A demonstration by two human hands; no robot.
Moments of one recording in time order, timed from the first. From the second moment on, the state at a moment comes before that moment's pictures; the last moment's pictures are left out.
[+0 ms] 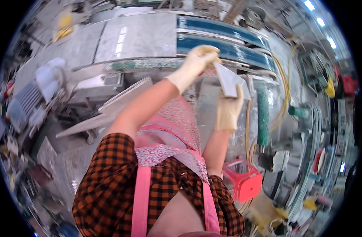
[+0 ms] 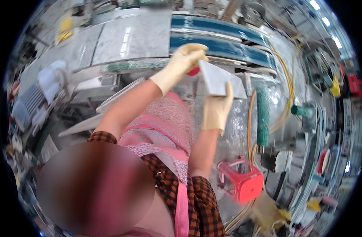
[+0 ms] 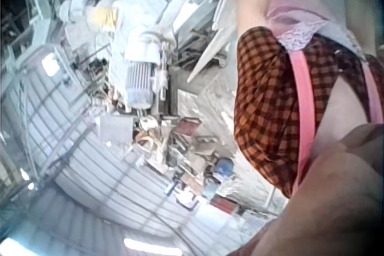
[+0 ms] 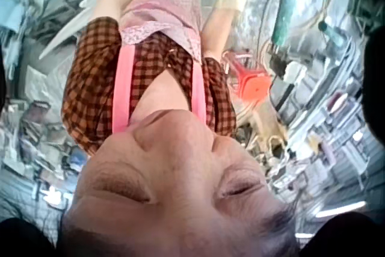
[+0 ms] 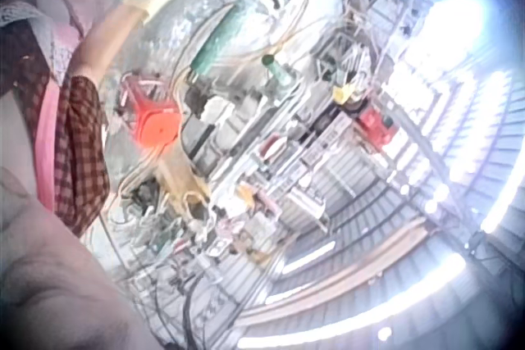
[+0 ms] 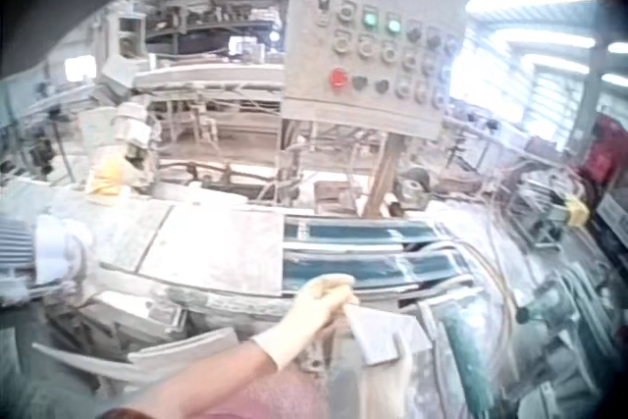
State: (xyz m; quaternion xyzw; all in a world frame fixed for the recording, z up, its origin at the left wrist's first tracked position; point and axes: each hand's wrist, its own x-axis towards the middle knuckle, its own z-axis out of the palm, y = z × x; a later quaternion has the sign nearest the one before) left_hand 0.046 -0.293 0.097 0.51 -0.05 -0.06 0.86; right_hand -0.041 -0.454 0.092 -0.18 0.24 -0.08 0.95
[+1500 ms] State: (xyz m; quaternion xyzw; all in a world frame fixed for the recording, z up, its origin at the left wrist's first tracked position) left_hand 0.161 -0.100 0.126 0.68 0.19 0.01 0.71; right_hand 0.247 -0.299 0.039 -0.93 -0.14 0.08 0.34
